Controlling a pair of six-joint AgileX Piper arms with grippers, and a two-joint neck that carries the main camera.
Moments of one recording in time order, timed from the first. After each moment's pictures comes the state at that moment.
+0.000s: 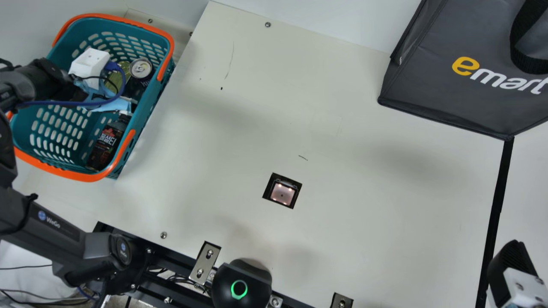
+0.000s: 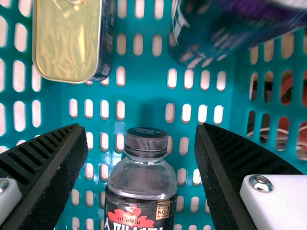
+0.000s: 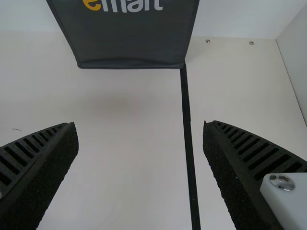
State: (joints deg) left arm 37.7 111.8 -58.0 -20.9 28.1 51.9; right arm 0.6 42.8 -69.8 -0.8 69.6 -2.3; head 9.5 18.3
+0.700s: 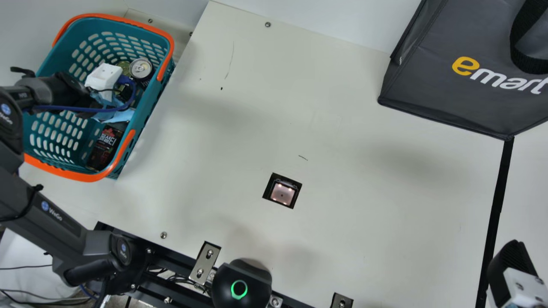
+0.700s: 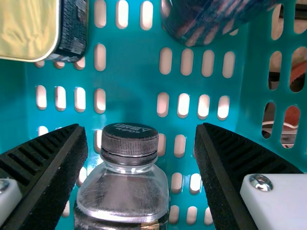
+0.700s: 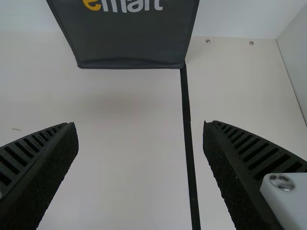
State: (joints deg) left arm 36.3 117.0 -55.0 -21.7 21.6 51.6; right arm 0.6 42.8 -69.8 -0.8 69.6 -2.3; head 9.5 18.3
